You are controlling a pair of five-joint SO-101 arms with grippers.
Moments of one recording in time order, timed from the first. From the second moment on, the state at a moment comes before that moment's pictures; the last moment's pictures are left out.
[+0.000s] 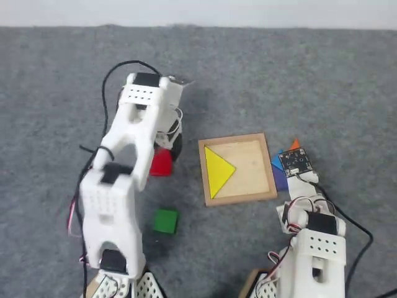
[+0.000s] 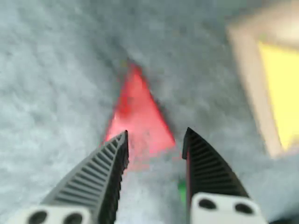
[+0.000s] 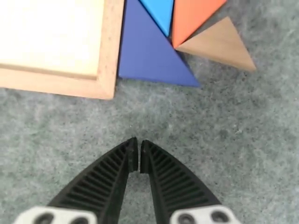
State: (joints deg) left arm 3.1 34.8 -18.1 98.3 -8.4; right arm 7.8 -64.4 84.6 56.7 26.2
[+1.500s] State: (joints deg) left arm -3.5 20.1 13.8 70.5 -34.7; right arm 7.9 -64.4 84.6 56.7 26.2
